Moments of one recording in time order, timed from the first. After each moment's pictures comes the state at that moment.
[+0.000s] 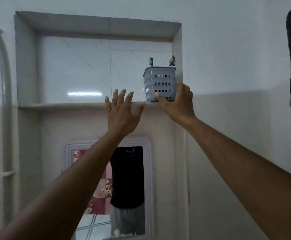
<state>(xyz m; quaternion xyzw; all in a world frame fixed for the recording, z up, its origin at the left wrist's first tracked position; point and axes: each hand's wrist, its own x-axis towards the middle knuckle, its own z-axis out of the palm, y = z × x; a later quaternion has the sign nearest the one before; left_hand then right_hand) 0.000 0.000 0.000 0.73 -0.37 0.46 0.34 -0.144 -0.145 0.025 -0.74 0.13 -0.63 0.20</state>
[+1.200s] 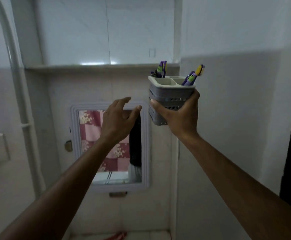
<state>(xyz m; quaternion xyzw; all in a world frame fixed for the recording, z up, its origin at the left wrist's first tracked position) -0.078 0.042 -0.138 0.74 -0.39 0.34 0.43 -0.220 -0.113 -0.127 -0.66 0.07 -0.64 0.40</state>
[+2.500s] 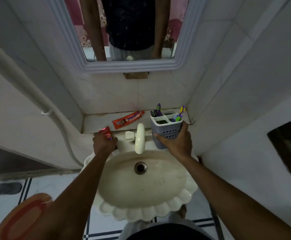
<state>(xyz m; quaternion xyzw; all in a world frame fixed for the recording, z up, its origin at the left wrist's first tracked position) 0.035 0.202 -0.692 0.92 0.03 -0.21 0.34 -0.167 -0.005 -0.628 -0.76 0.47 -0.18 0.42</state>
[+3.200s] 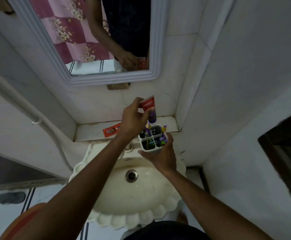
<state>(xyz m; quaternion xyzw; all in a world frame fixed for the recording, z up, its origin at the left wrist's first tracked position) -0.047 0.041 -0.544 0.78 -0.36 -0.04 0.51 -0.205 -0.013 -0.652 -0.77 0.42 -0.13 0.47</state>
